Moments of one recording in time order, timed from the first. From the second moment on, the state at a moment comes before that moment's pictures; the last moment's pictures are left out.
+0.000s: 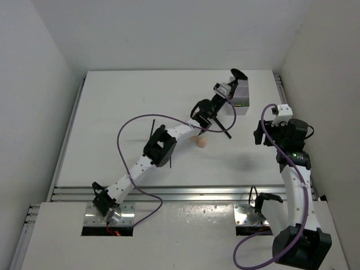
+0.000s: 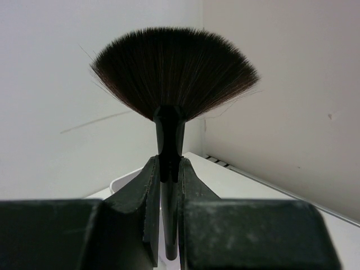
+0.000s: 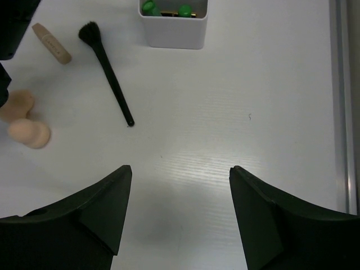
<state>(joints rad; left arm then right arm) -0.77 2.93 2.51 0.98 -0.03 0.04 -0.24 0.84 0.63 -0.31 -0.30 -0.14</state>
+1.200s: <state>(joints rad) -0.73 2.59 2.02 0.89 0.06 0.02 -0.24 0.96 0.84 -0.50 -0.37 -0.25</state>
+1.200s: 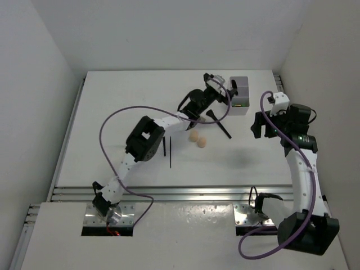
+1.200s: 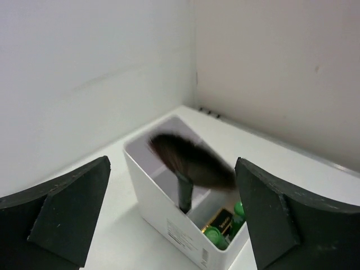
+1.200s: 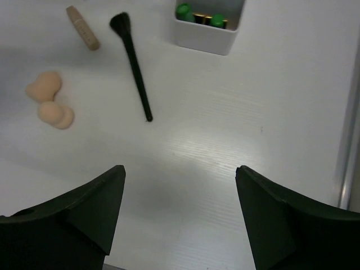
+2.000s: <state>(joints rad) -0.33 1.81 1.46 -0.39 -0.02 0.00 0.29 1.46 0.93 -0.34 -0.17 -0.09</state>
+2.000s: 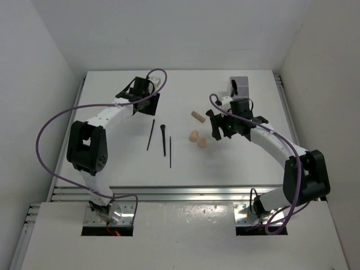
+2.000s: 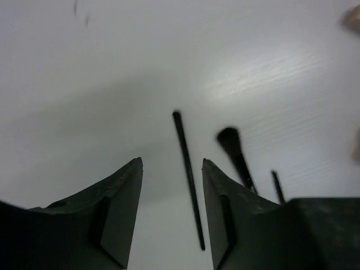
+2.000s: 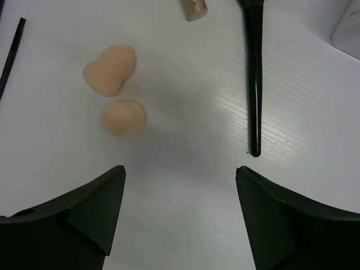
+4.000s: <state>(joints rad) -0.30 1.94 2.04 -0.48 0.25 -0.03 0.41 1.48 1.16 0.00 -0.31 -0.02</state>
